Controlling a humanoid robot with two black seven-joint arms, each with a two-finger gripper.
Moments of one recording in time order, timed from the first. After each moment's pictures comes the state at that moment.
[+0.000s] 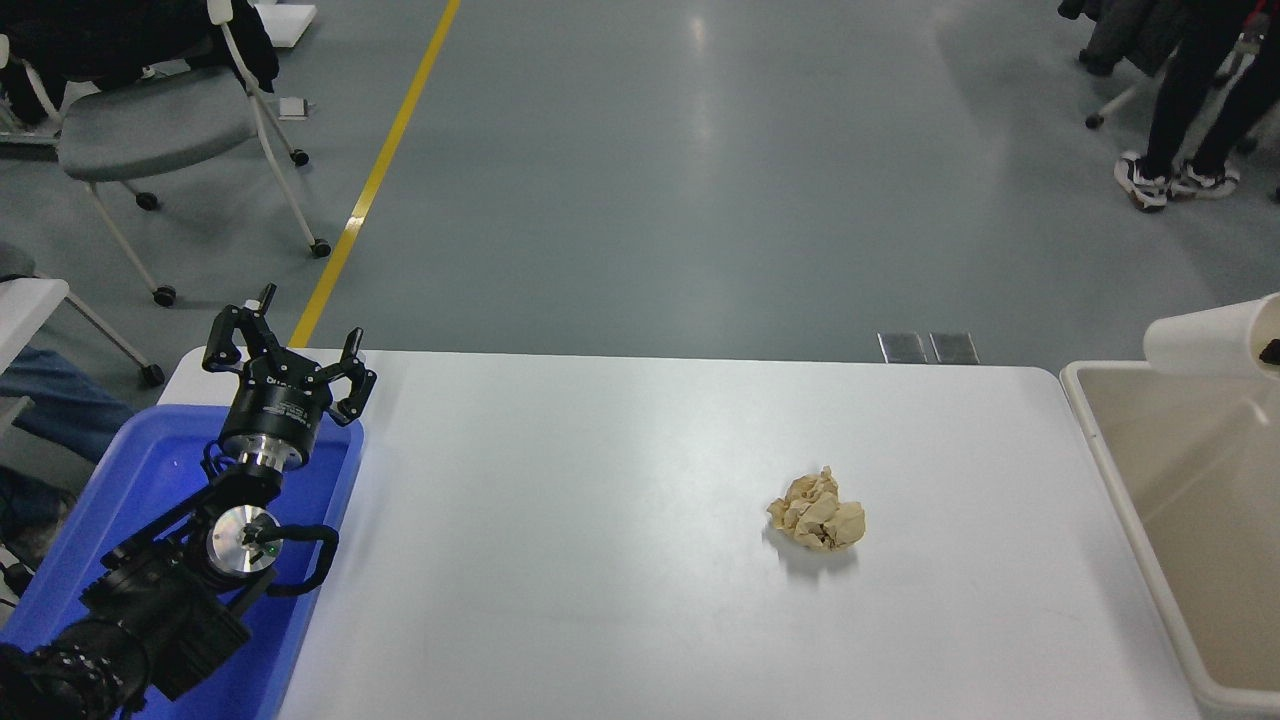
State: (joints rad) left arm -0.59 0.29 -0.81 -0.47 -0.06 -0.51 -0.60; right arm 1.38 -1.25 -0.61 1.10 -0.40 0.11 0.29
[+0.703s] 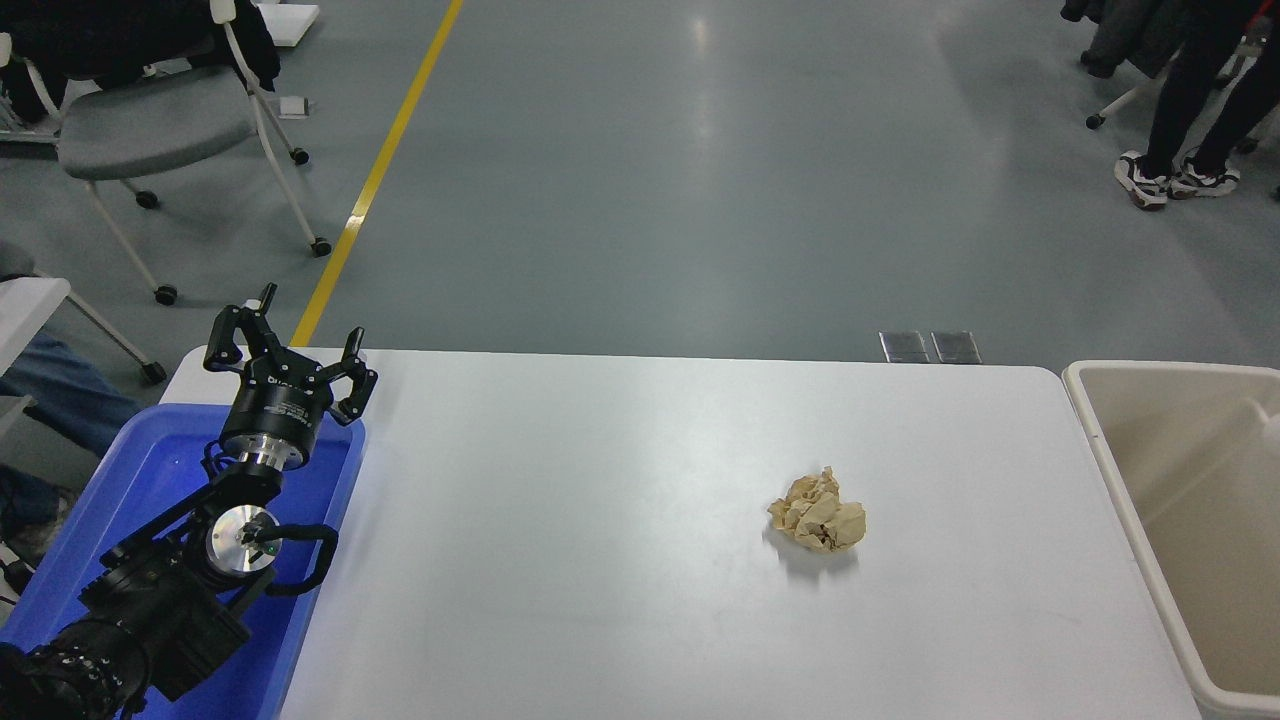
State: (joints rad) left arm -0.59 0.29 -0.81 -0.47 -0.06 -0.51 -0.60; right arm 0.69 -1.00 -0.15 0.80 0.13 -0.14 0.29
